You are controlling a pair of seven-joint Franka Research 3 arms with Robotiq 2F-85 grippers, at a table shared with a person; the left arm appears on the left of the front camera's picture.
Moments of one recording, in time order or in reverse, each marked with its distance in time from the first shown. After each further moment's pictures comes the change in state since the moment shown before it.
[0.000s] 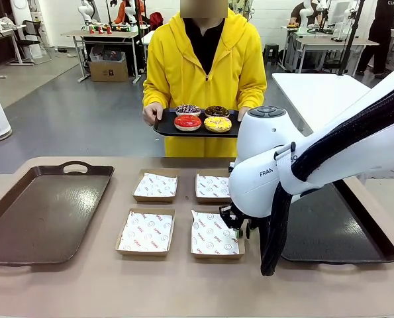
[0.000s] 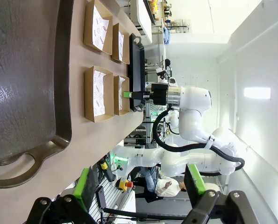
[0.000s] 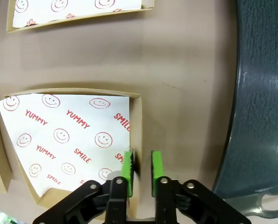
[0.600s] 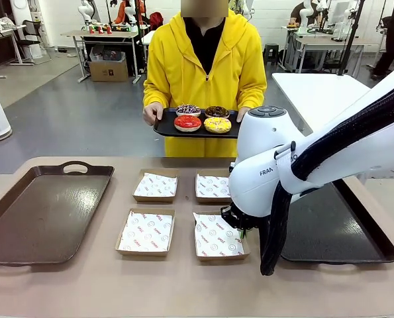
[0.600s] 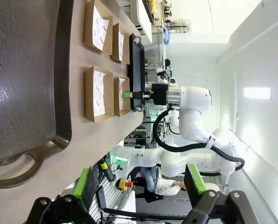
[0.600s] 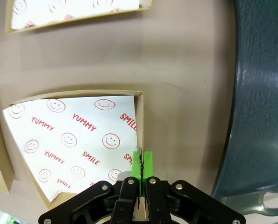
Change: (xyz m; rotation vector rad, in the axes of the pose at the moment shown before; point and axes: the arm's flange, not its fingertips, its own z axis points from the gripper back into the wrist) left arm 0.000 0.000 0.000 0.000 0.000 0.000; right arm 0.000 0.000 0.002 0.008 0.006 -0.020
